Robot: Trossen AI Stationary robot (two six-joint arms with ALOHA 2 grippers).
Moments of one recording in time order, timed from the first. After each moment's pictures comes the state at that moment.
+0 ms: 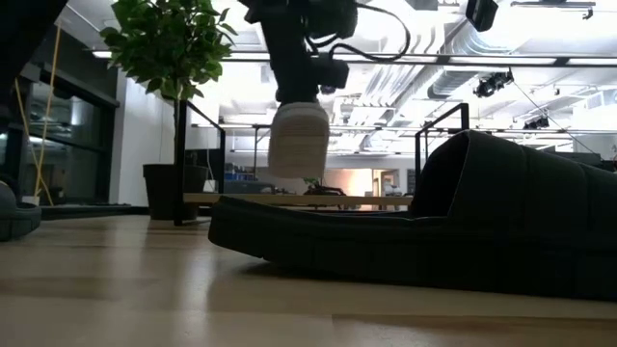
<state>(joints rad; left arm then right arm) 0.26 1.98 1.67 -0.83 -0.70 0.29 0.00 0.74 0.82 -0.21 0.07 0.55</state>
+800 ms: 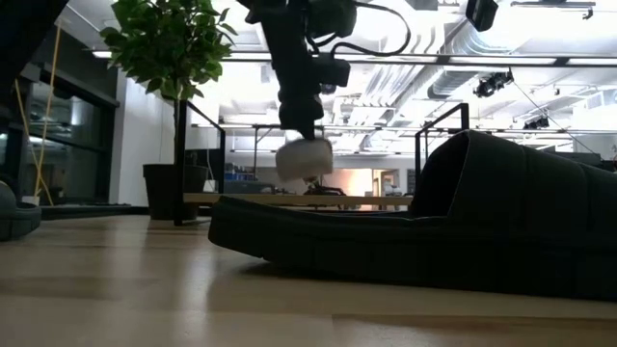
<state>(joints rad) 0.28 1.98 1.67 -0.81 -0.64 0.34 0.00 0.74 0.82 -0.20 0.07 0.55</state>
